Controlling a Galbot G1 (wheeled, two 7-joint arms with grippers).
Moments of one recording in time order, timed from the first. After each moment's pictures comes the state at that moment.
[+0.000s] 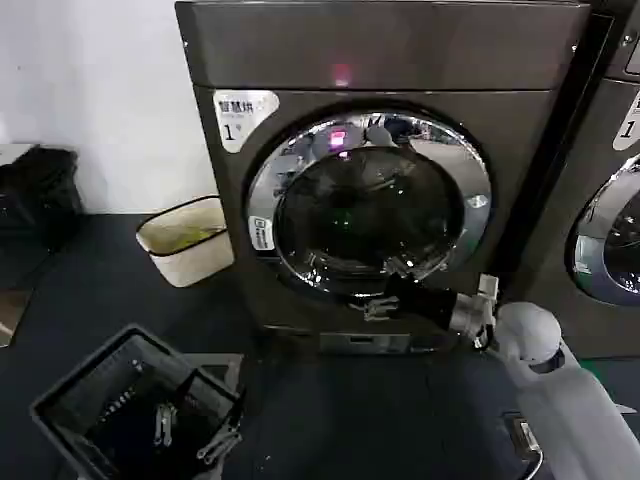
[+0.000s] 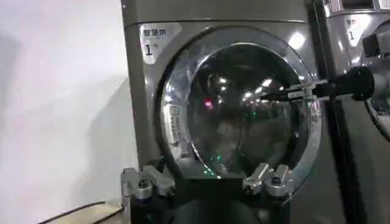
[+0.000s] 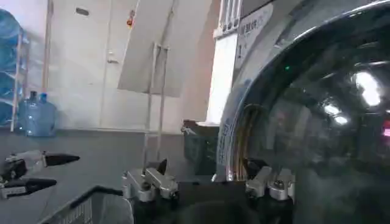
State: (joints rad) left arm 1.88 -1.48 -0.64 -2.23 -0.08 -0.38 0.26; right arm -0.73 1.00 0.28 1.76 0.54 -0.17 -0.83
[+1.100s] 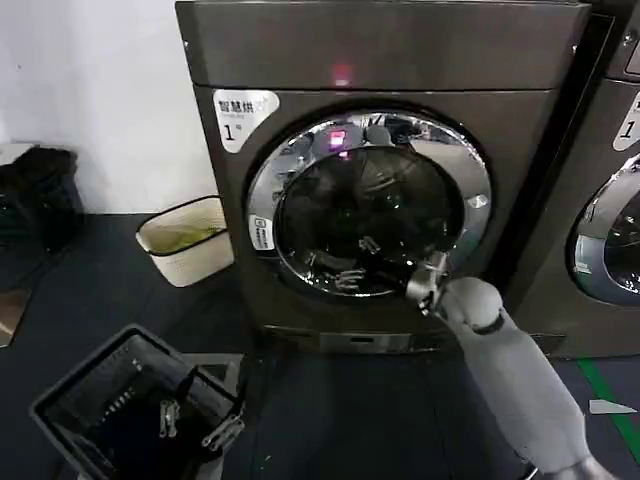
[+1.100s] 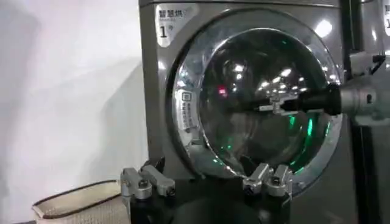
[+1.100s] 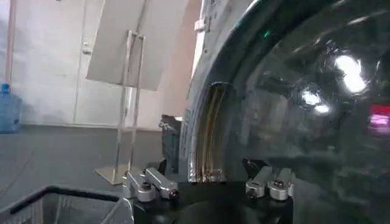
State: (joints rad) left arm 1.86 -1.50 -0.60 -2.25 -0.05 -0.23 0.19; right arm -0.47 1.20 0.06 1.40 0.44 -0.10 -0.74
